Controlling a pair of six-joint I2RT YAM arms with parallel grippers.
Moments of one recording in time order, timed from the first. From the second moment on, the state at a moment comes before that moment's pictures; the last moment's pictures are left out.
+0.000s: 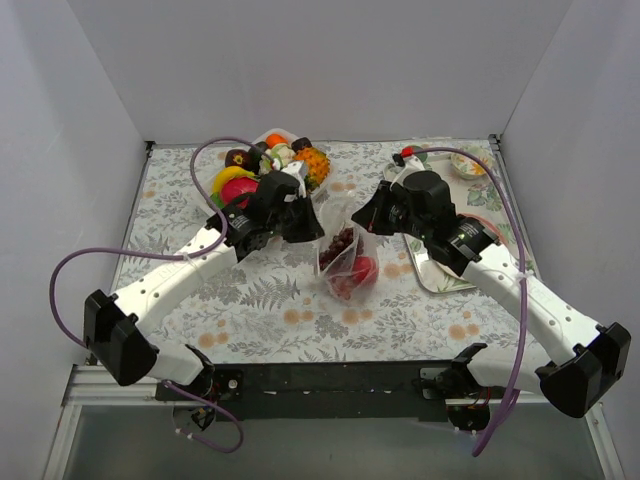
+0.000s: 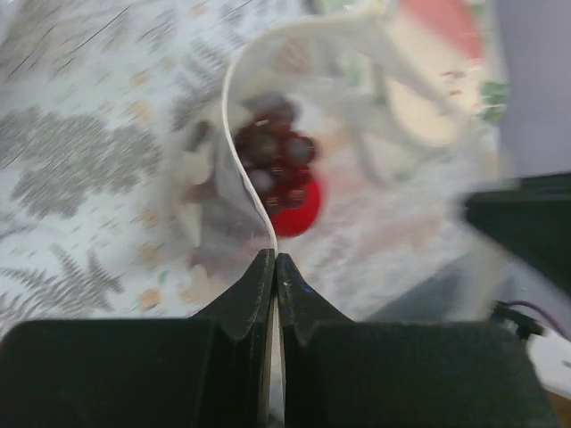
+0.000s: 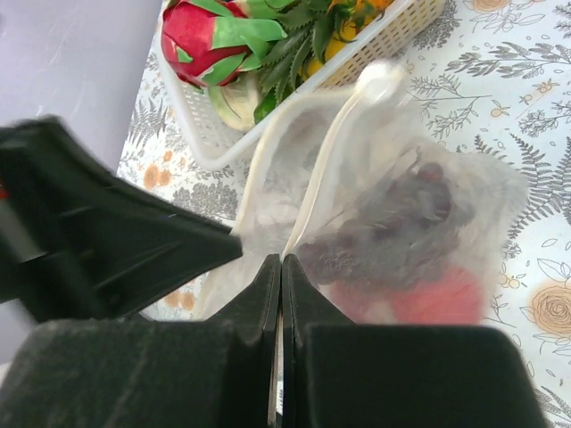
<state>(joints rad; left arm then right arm) -0.70 1.37 1.22 -0.55 0.03 -0.67 0.68 1.18 1.15 -0.40 -0.06 0.65</state>
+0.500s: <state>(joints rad) -0.82 1.46 1.35 -0.52 -0.10 -0.68 0.65 1.22 1.14 -0.43 -0.01 0.62</state>
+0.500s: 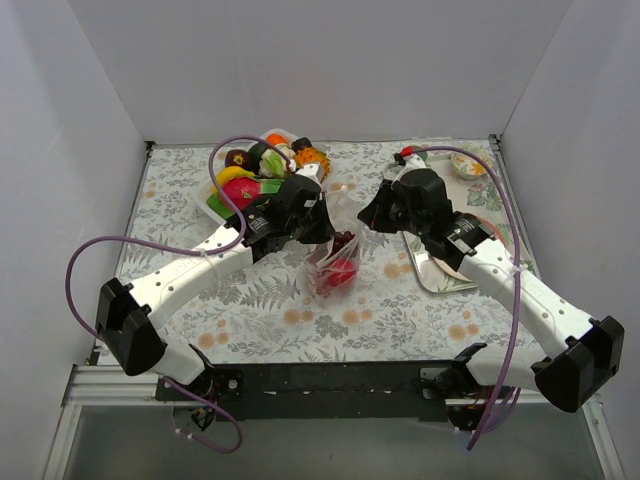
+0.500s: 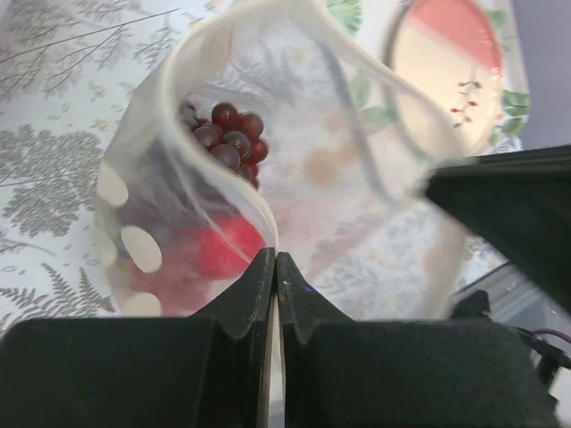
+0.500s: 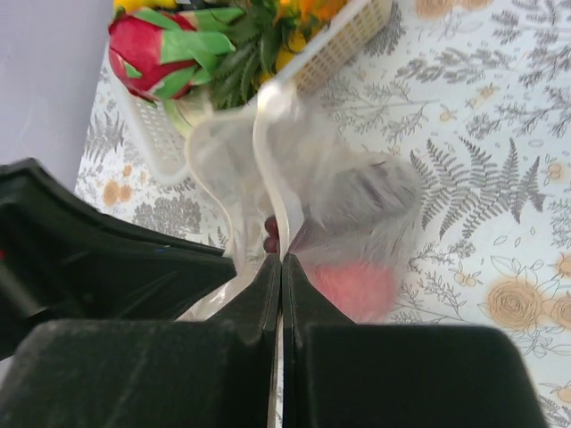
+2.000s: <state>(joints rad) -0.27 1.94 1.89 -0.55 -0.40 -0.47 0.63 1.20 1.21 -0.48 -0.06 0.57</state>
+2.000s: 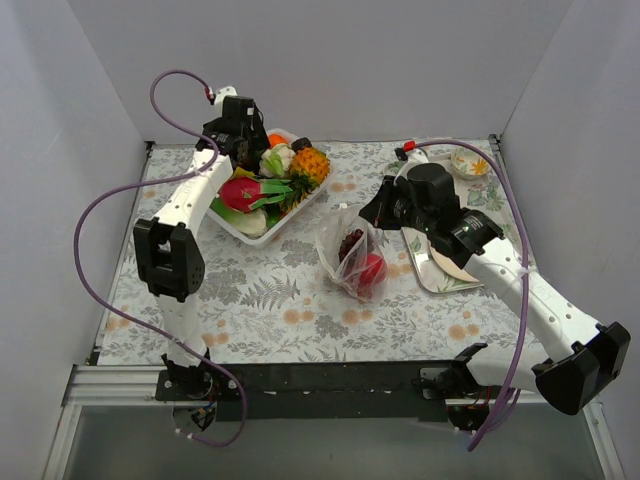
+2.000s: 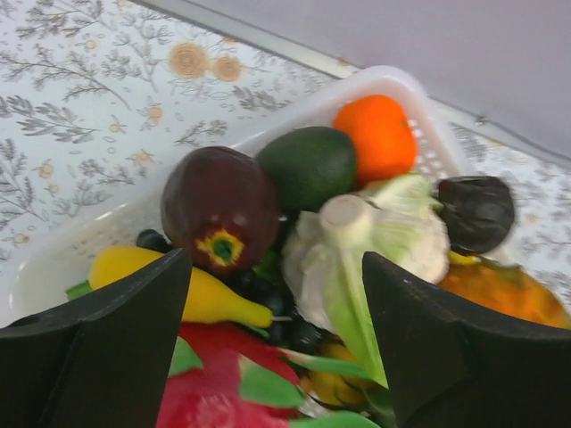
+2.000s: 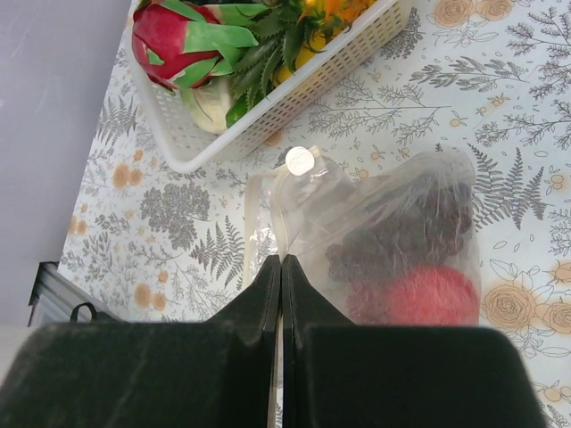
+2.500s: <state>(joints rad) -0.20 2.06 1.97 -0.57 -0.41 -0.39 0.63 1.22 1.21 -0.45 -0.09 0.57</state>
